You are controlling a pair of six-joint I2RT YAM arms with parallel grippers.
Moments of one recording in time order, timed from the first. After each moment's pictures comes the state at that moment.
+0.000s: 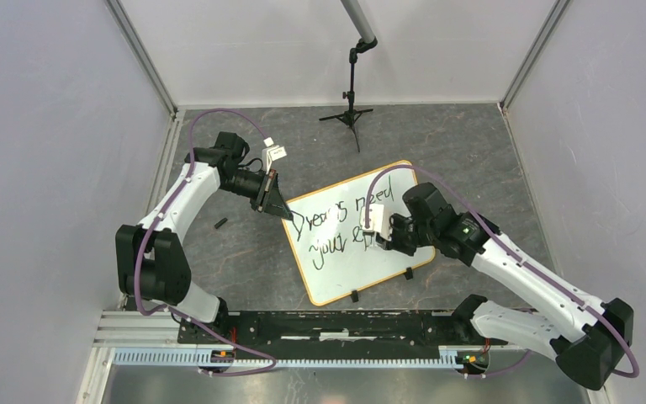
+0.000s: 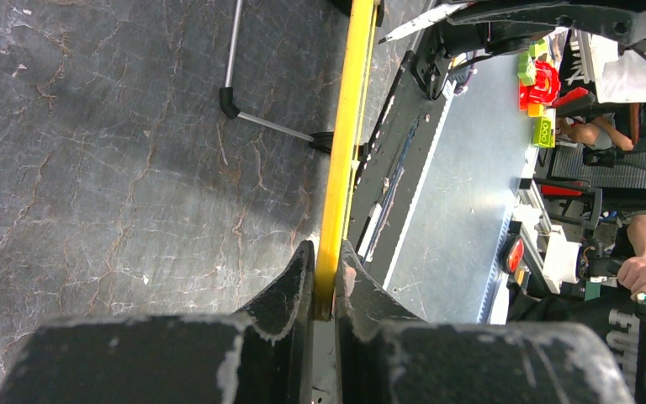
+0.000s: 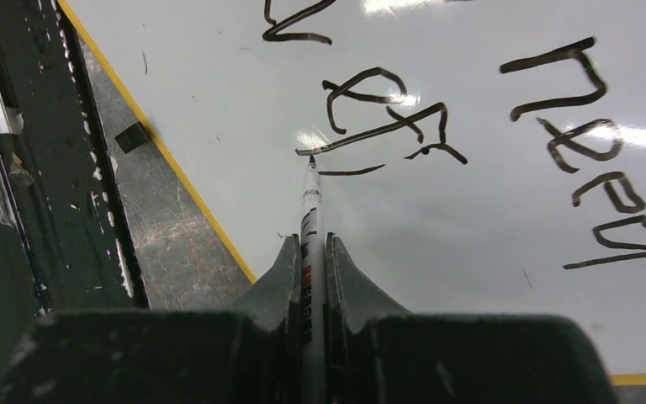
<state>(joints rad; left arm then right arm) -0.18 1.53 1.23 -1.05 1.02 0.38 0.72 1.01 0.86 -0.73 -0.33 -0.63</state>
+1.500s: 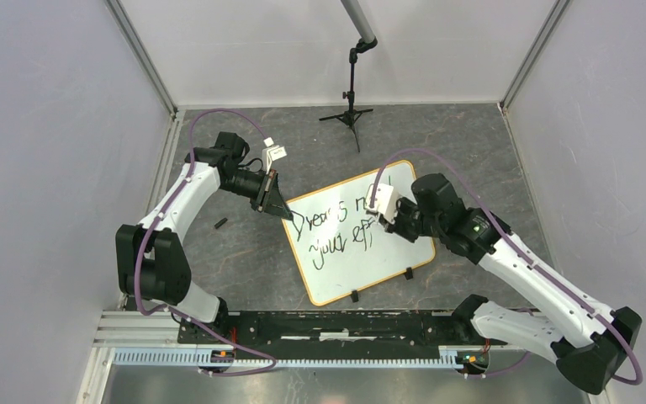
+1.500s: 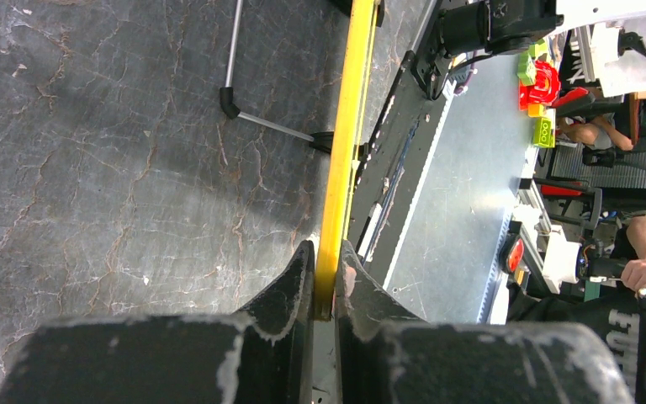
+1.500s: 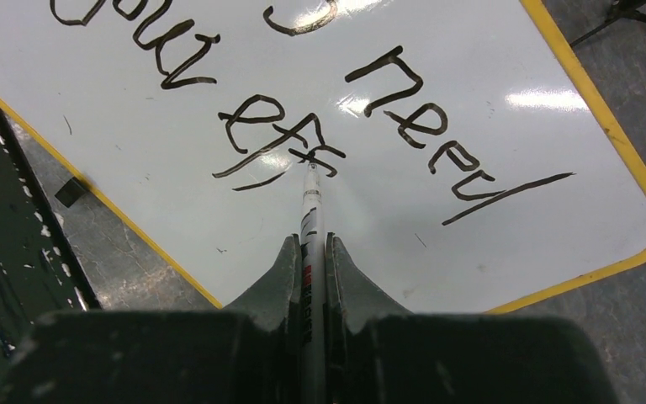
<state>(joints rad) -0.18 1.53 1.23 -1.05 1.02 0.38 0.71 0.98 0.95 -0.68 -0.18 -0.53</state>
